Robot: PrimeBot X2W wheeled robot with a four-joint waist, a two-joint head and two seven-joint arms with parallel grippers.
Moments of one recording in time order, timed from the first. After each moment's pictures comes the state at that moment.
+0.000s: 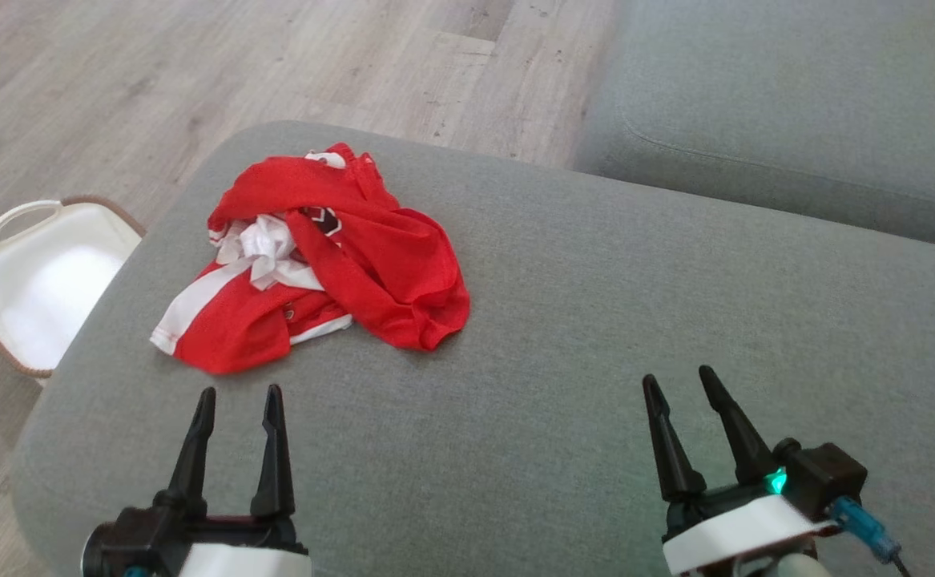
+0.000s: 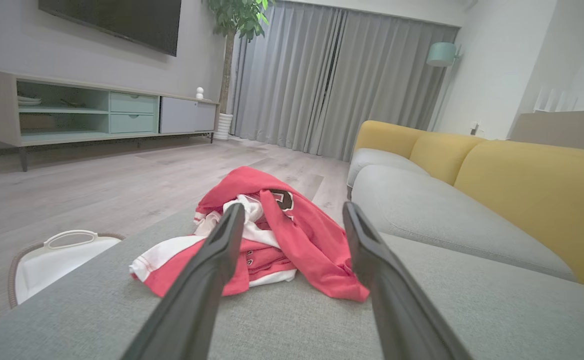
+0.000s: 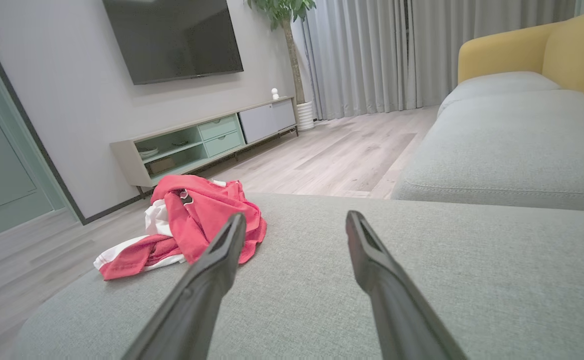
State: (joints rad) left arm 0.09 0.05 -0.12 0.11 -0.24 -0.07 -0.25; right arm 0.05 -0.04 0.23 0.21 0.27 0.13 -0.25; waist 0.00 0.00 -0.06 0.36
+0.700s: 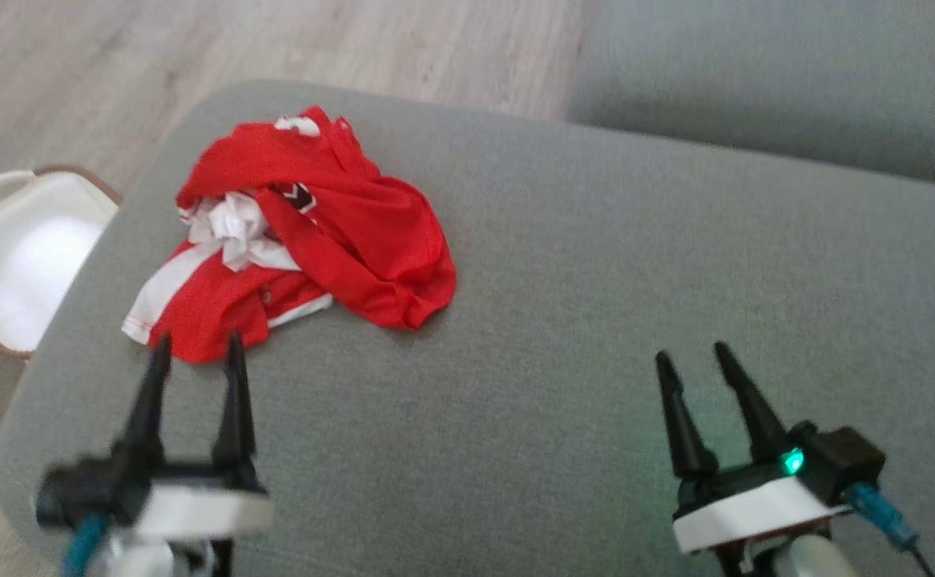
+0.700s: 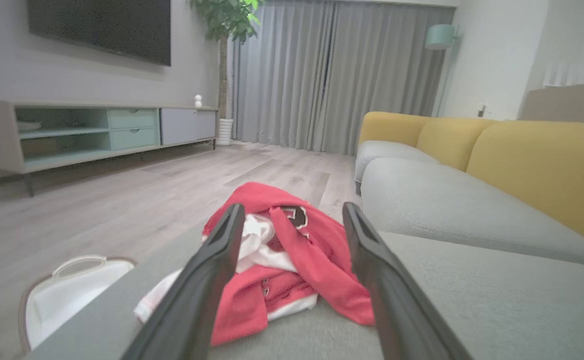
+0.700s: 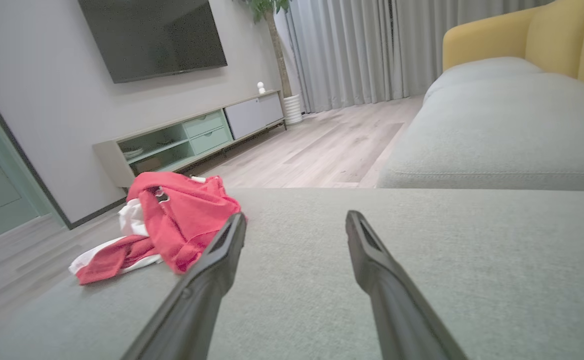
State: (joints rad) left arm 0.04 0.06 -0.05 0.11 -0.20 -0.10 -0.25; right arm 0.04 -0.04 0.22 0.18 0.26 0.13 -0.25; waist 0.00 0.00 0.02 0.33
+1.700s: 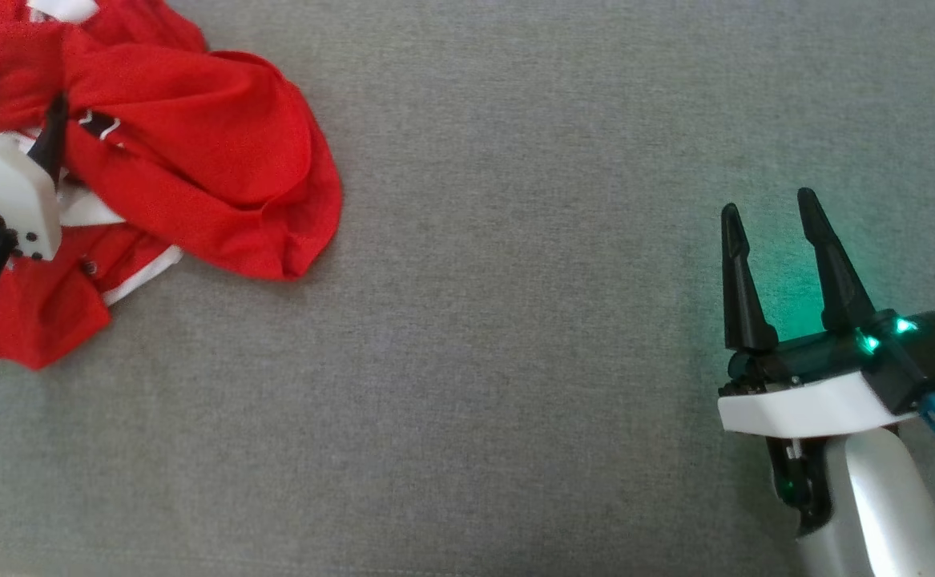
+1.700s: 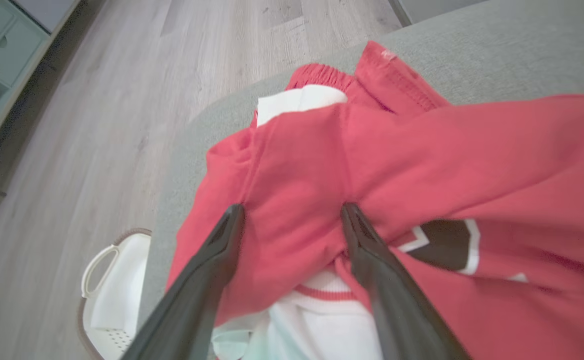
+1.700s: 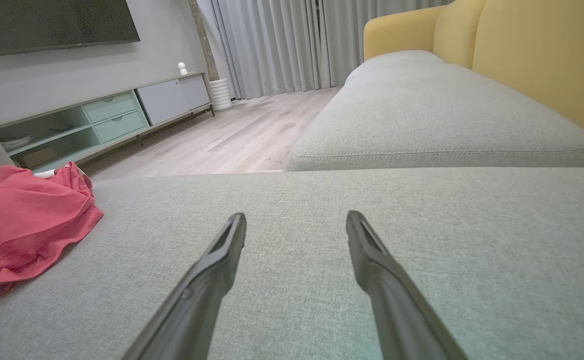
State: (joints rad) left arm -0.95 0.57 -0.64 0.85 -0.55 -0.13 0.14; right arm -0.14 -0.05 0.09 0.01 0.10 0.13 -0.24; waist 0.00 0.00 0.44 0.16
